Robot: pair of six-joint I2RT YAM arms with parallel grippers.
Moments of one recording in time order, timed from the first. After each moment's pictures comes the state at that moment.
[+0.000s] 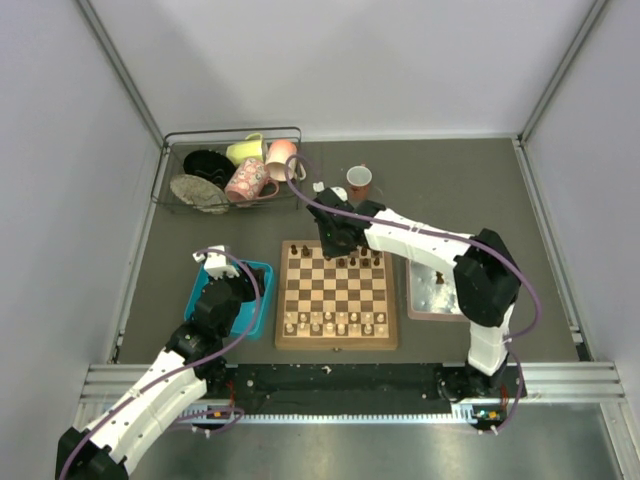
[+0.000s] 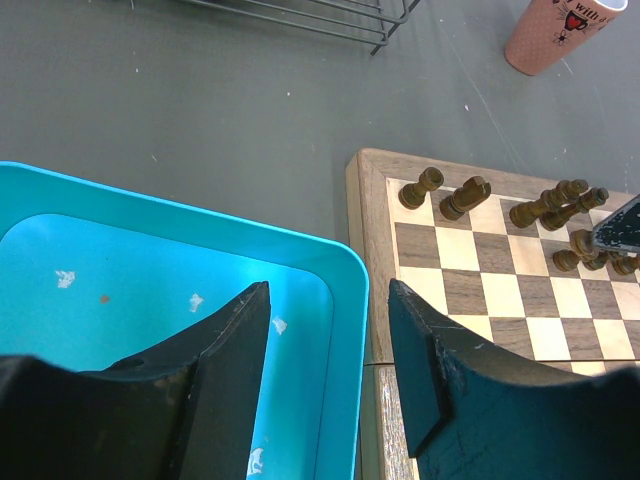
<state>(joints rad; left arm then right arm) -0.53 0.44 0.16 0.00 -0.35 -0.47 0.89 1.87 1.52 -0.68 0.18 0.60</state>
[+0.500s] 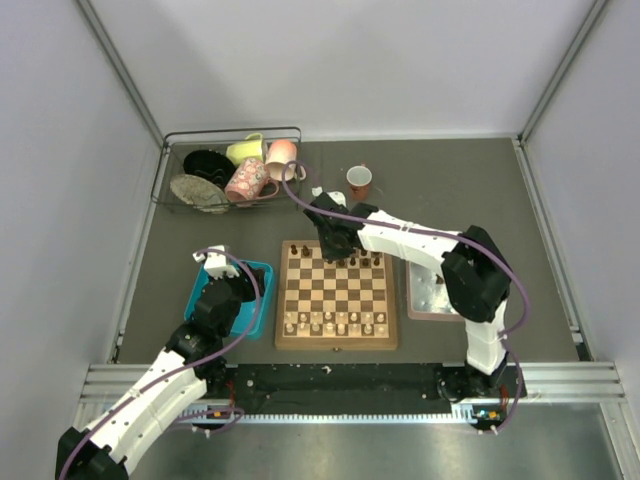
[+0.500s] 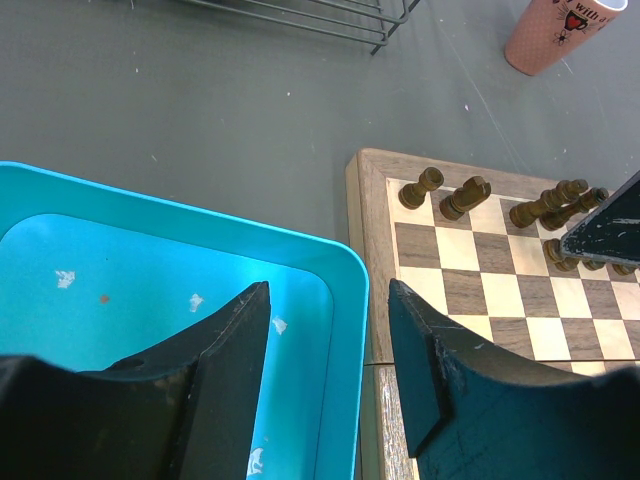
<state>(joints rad) -0.53 0.44 0.16 0.00 -0.35 -0.47 0.89 1.93 1.52 -0.68 0.21 0.61</state>
